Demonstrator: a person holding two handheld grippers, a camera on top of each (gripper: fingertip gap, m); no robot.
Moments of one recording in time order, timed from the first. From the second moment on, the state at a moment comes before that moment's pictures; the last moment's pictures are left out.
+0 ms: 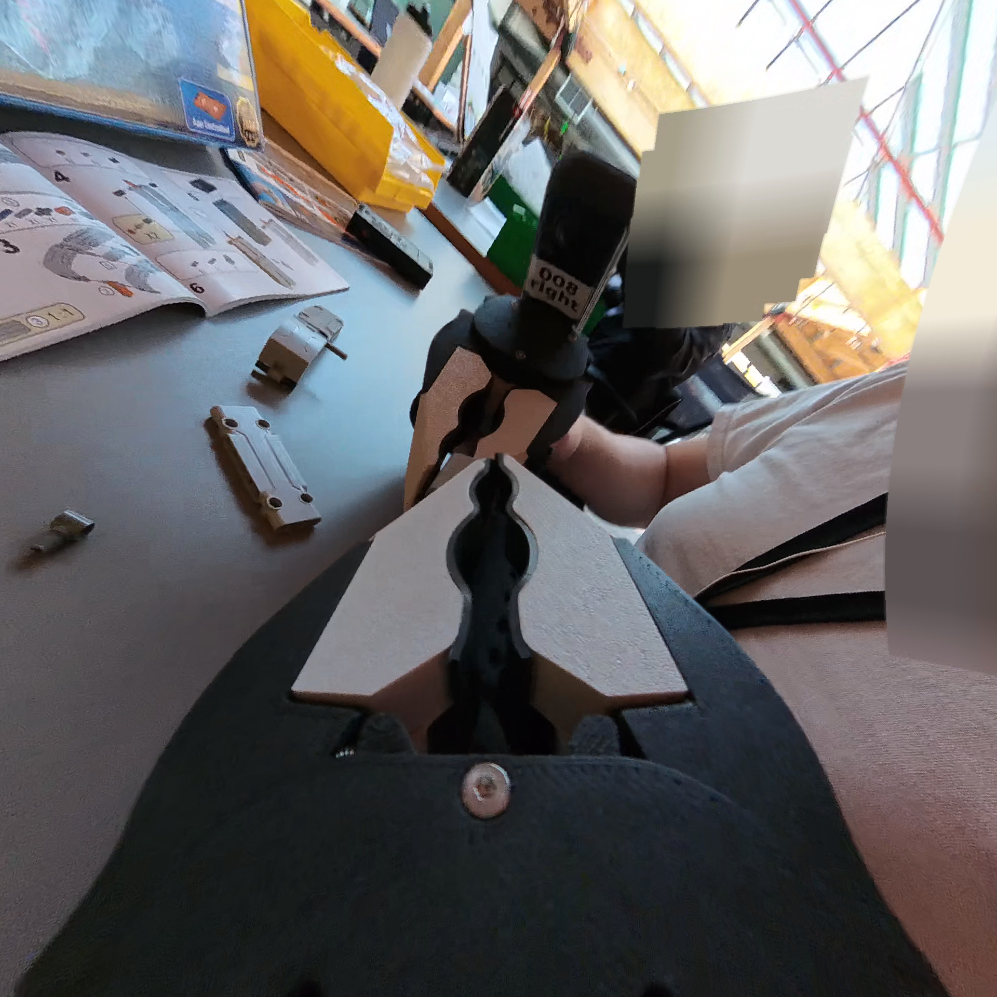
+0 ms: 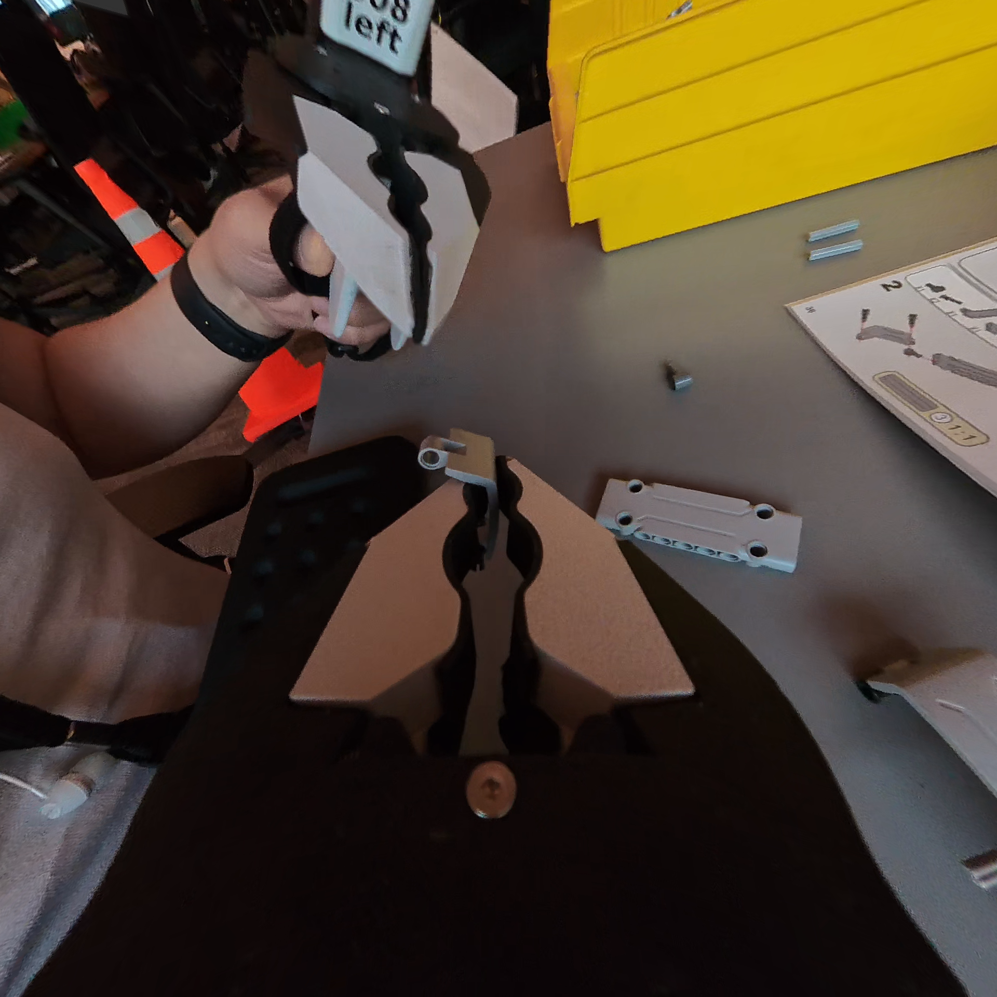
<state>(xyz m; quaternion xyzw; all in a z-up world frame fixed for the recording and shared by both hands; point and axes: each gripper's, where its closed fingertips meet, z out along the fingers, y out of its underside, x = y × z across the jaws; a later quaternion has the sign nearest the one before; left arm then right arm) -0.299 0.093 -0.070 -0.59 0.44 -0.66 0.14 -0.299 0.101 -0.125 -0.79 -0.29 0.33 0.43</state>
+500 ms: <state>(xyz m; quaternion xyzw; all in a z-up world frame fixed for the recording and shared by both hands) -0.293 0.097 -0.104 -0.65 0.46 -0.58 0.18 -0.232 0.125 -0.143 -0.85 -0.23 0.17 0.45</state>
